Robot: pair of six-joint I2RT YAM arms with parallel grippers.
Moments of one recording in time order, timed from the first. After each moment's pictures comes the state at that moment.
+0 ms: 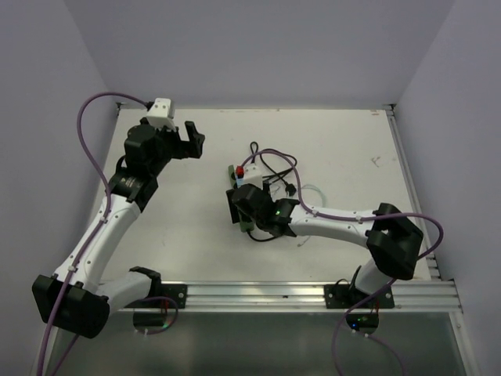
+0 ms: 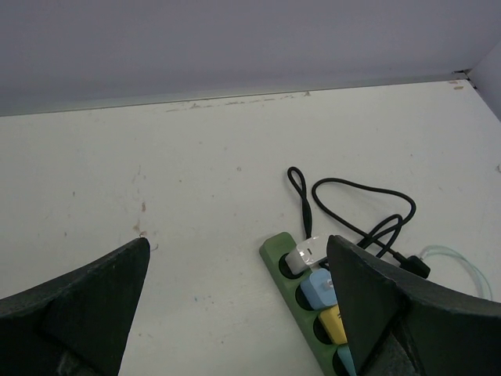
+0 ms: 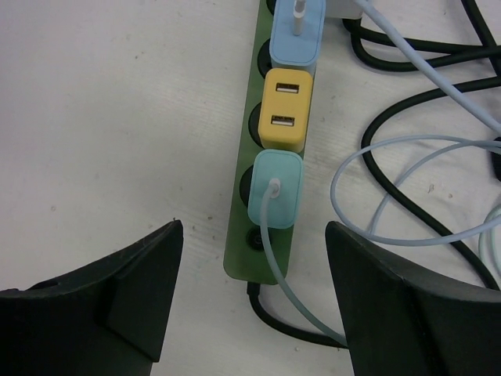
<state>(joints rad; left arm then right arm) -0.28 1.10 1.05 -0.16 0.01 -0.18 1.08 1.61 1.06 -0.22 0.51 0.57</state>
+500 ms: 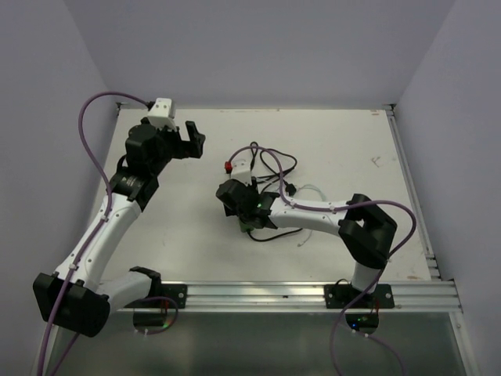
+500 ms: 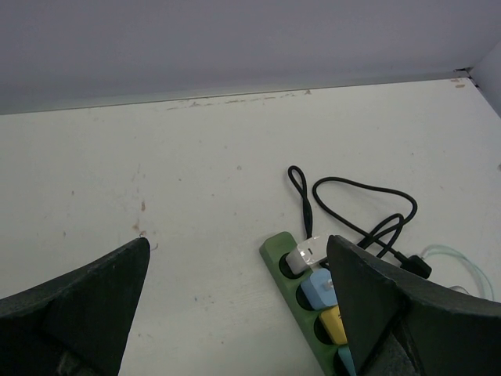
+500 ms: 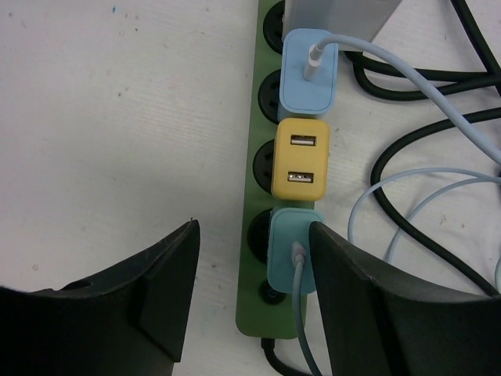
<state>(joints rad) -0.28 1.11 1.05 -0.16 0.01 -0.18 1.08 1.79 1.23 -0.26 0.59 0.58</state>
